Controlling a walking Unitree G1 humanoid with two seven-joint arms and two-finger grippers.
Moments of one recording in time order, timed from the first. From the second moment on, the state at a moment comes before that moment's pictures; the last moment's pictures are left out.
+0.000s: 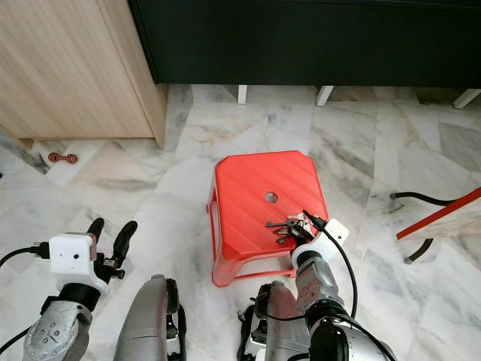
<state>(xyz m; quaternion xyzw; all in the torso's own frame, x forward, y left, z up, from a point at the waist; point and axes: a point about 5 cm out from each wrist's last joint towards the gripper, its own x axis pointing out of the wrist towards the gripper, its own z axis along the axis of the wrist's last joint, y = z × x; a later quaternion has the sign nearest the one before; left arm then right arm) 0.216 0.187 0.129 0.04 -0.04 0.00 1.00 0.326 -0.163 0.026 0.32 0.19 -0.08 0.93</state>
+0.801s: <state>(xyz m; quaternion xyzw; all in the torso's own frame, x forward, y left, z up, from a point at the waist) 0.252 0.193 0.118 0.04 -0.05 0.01 1.00 0.333 -0.146 0.044 0.26 0.12 0.05 0.96</state>
